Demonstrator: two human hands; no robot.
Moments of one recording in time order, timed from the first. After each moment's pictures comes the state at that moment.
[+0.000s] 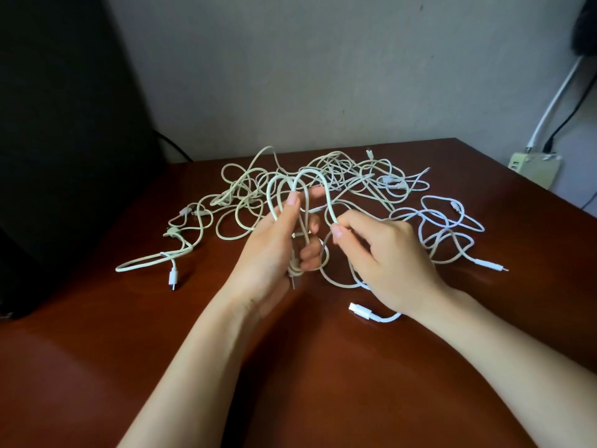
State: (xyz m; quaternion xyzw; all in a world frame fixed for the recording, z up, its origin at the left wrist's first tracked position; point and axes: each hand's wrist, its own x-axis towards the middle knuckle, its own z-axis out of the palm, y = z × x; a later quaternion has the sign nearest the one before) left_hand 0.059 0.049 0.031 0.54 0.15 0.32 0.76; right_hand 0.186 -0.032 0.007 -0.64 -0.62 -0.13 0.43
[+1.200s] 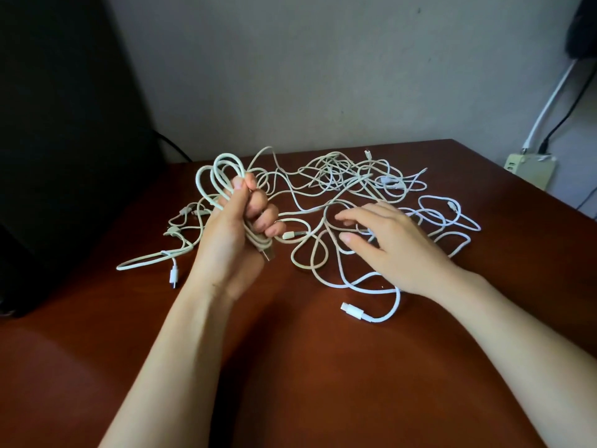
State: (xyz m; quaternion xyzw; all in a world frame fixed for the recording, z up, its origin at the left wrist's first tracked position) left_hand 0.046 0.077 0.038 0.41 0.08 0.42 0.80; right_hand 0.213 -0.034 0.013 -0.72 -0.63 -0.04 0.29
